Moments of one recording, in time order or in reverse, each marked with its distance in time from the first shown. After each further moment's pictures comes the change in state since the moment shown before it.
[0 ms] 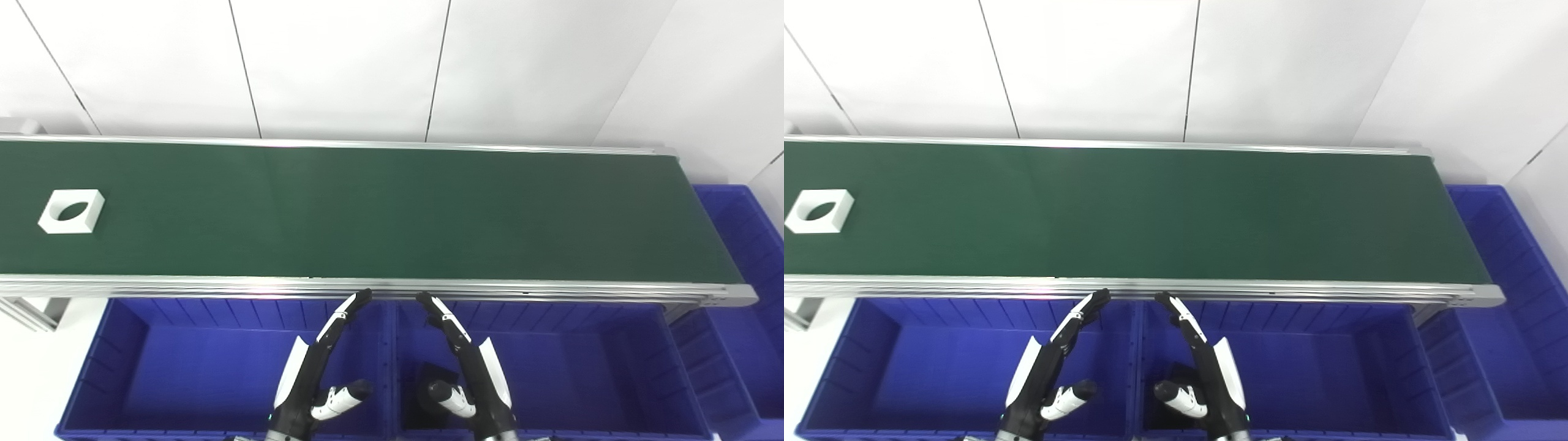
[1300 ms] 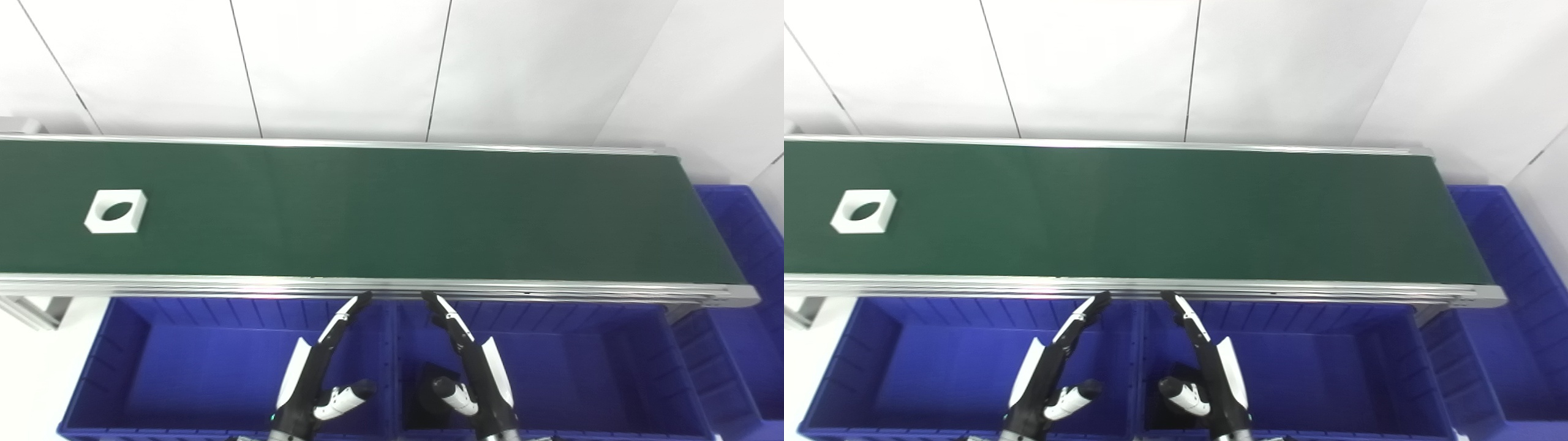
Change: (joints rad) left arm -0.026 -0.002 -0.028 0.065 -0.018 0.000 0.025; right arm -0.020 -0.014 0.019 0.046 0.018 0.000 -0.038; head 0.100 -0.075
